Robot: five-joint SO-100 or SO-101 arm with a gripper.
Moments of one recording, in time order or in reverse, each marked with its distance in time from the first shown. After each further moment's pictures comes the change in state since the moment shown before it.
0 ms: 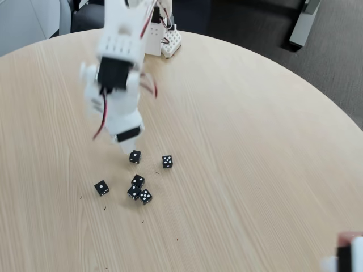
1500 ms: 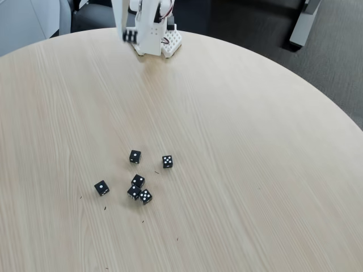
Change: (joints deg) arm 0.2 89.8 52.1 -3.1 -40.7
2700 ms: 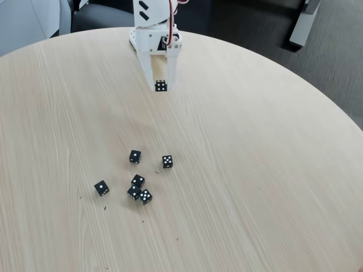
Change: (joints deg) arm -15.1 12.0 29.5 -6.2 -12.7
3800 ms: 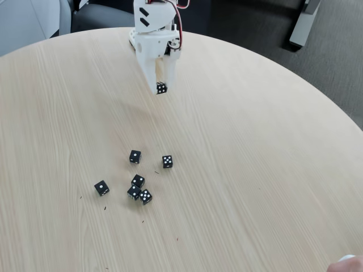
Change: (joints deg) arm 0.0 0.9 4.1 -0.2 -28.1
